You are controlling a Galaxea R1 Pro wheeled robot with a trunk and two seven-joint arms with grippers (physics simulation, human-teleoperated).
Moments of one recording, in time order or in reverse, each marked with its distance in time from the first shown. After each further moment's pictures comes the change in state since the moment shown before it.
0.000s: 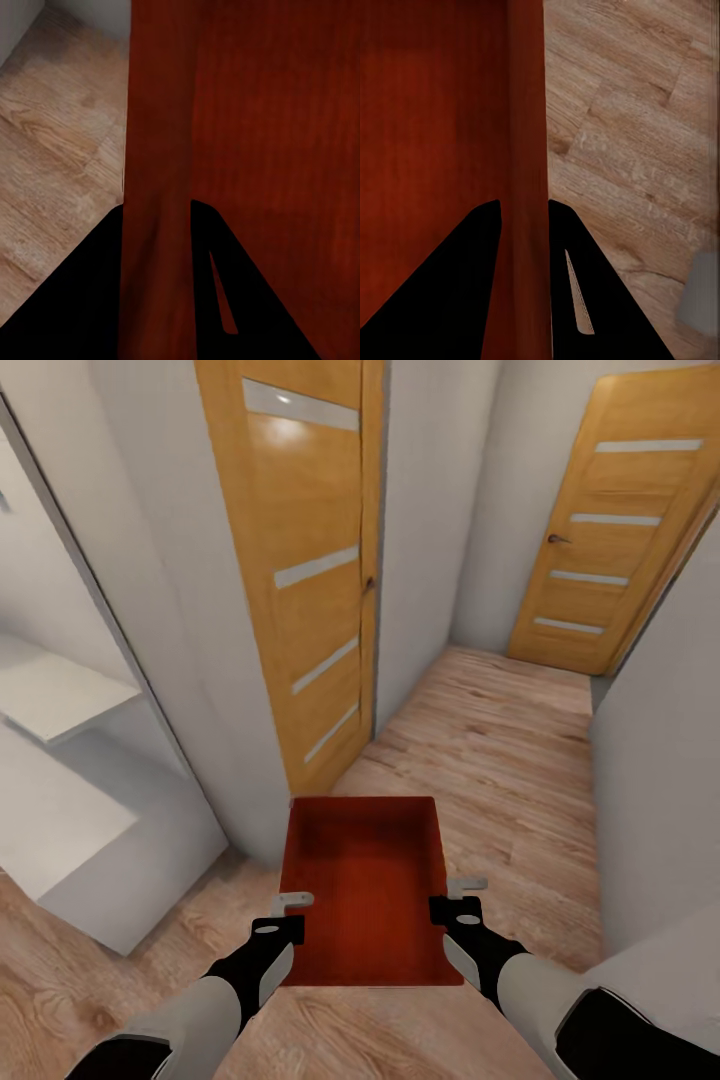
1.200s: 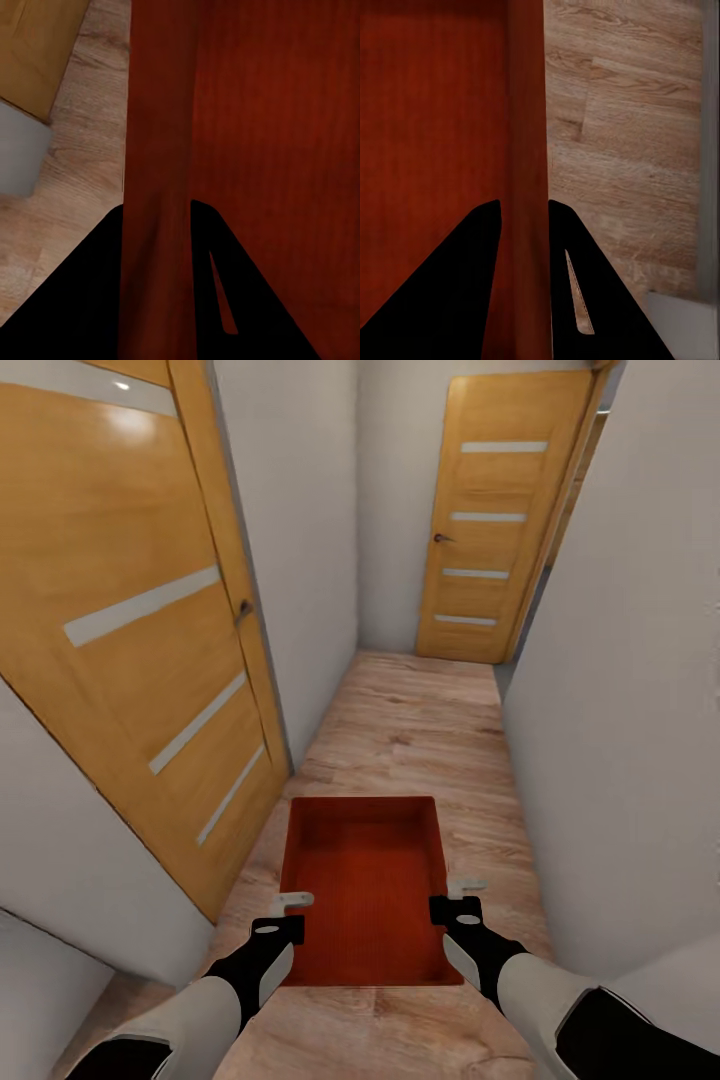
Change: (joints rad) left arm 0.000 0.000 0.000 0.000 0.000 0.000 0.000; right arm 0.000 0.000 0.000 0.000 0.000 0.000 0.000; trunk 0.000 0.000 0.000
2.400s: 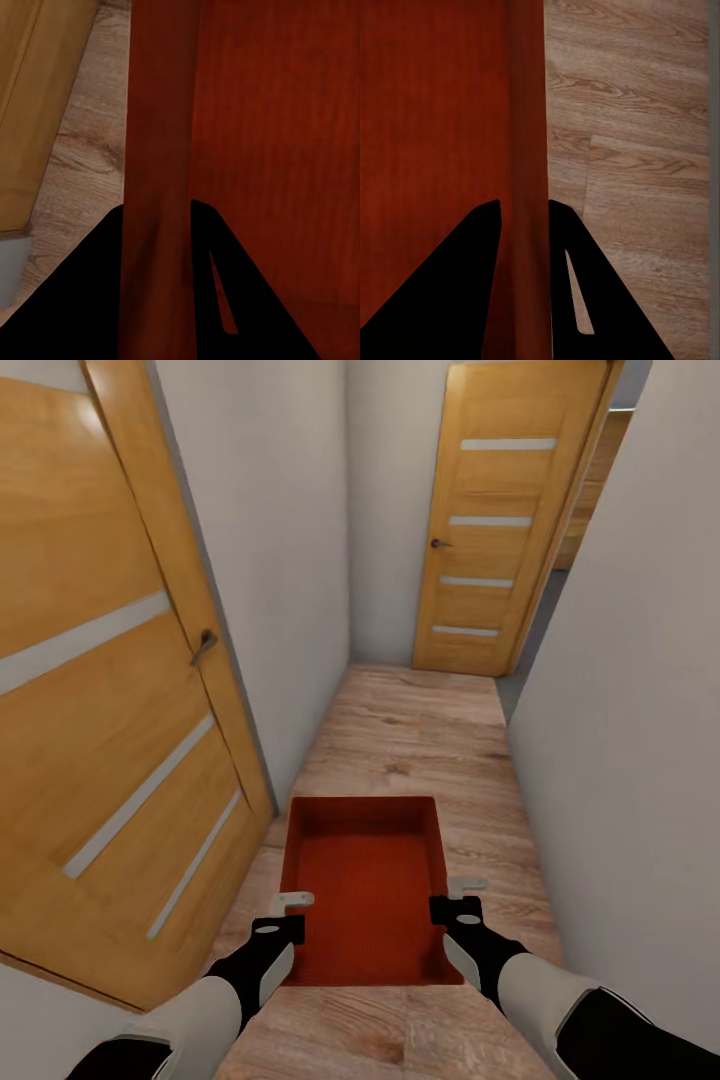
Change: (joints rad) left arm 0.000 -0.001 0.001 -0.001 -0.002 0.000 0.001; right arm 0.000 -0.001 0.002 -0.001 -0.003 0.000 0.001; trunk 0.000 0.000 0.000
